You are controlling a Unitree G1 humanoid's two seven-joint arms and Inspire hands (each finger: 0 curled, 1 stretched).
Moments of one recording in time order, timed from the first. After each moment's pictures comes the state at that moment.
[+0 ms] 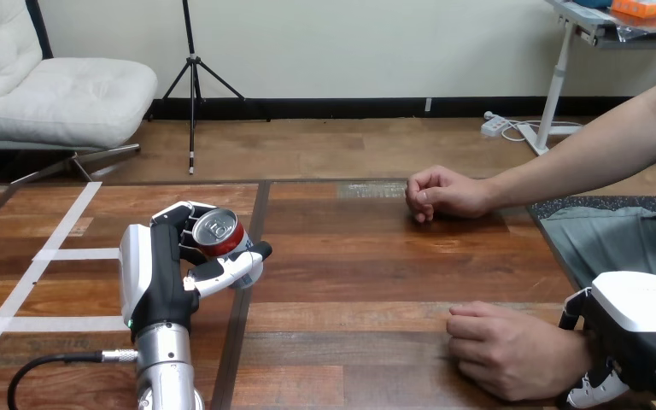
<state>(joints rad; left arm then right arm) -0.28 0.14 -0.06 0.78 0.35 -0.45 0.53 0.18 -0.67 0.02 -0.15 -0.86 0.10 0.32</state>
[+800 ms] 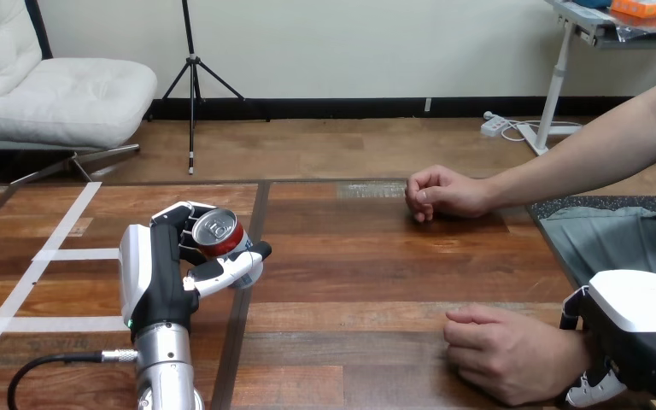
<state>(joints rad) -0.28 0.14 -0.06 0.78 0.34 -0.45 0.52 0.17 -0.67 0.03 -0.15 -0.88 0.11 0.31</state>
